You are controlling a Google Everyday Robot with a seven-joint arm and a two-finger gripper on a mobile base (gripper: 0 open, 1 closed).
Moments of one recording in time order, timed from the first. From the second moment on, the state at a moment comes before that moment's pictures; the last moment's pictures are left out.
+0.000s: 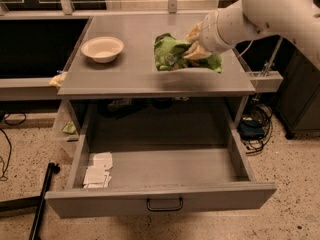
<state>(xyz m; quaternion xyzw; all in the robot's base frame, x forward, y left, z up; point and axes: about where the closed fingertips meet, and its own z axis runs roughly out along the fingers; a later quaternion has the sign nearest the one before) 0.704 -0.107 0.936 -0.68 0.58 -0.10 0.43</state>
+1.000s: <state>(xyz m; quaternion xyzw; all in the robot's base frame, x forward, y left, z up) 0.741 -0.096 0.906 -0.67 0.59 -0.07 0.45</state>
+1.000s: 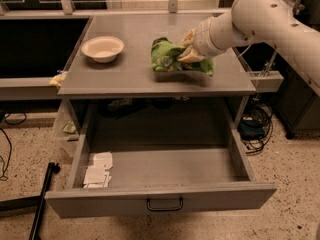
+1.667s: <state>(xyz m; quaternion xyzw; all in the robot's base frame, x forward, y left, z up) 0.741 -0.096 0.906 -0.67 0.59 -0.07 0.45</state>
